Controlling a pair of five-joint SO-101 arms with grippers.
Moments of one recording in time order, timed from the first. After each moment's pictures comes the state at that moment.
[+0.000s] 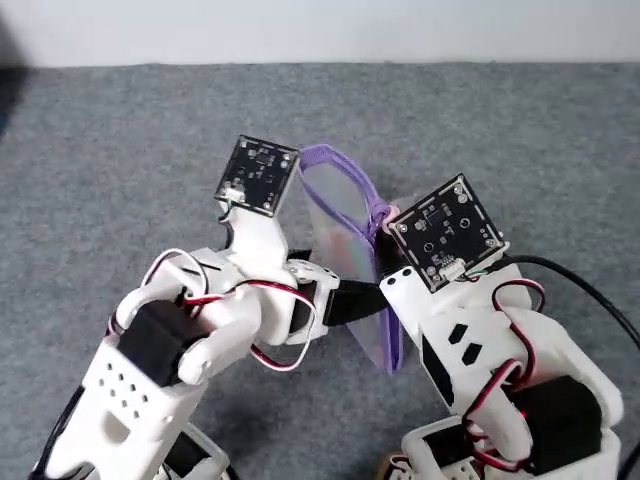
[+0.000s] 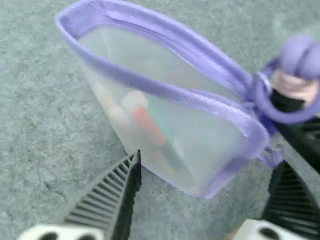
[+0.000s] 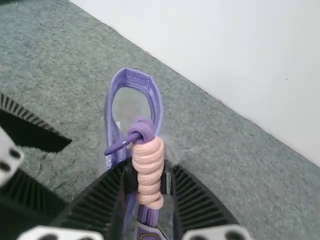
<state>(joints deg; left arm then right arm) 33.3 -41.9 18.4 82.9 21.7 -20.8 -56.7 11.0 83.1 19.7</state>
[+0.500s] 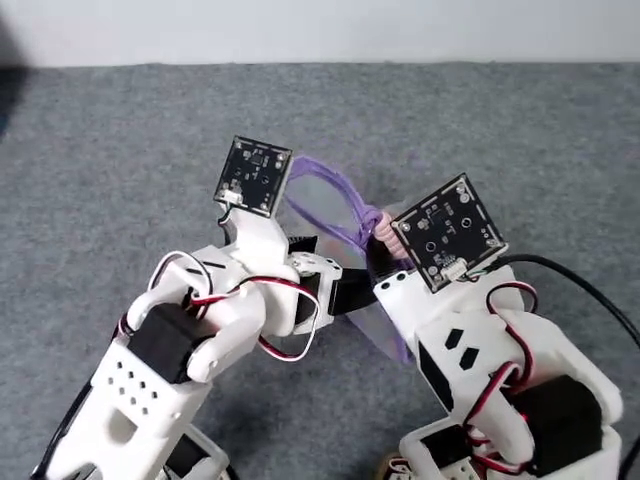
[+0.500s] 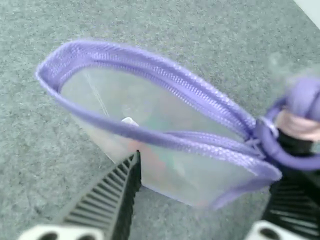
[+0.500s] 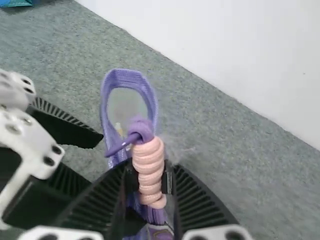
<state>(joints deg) 33.2 -43.4 27.2 71.6 21.8 -24.4 -56.8 11.0 83.6 15.7</state>
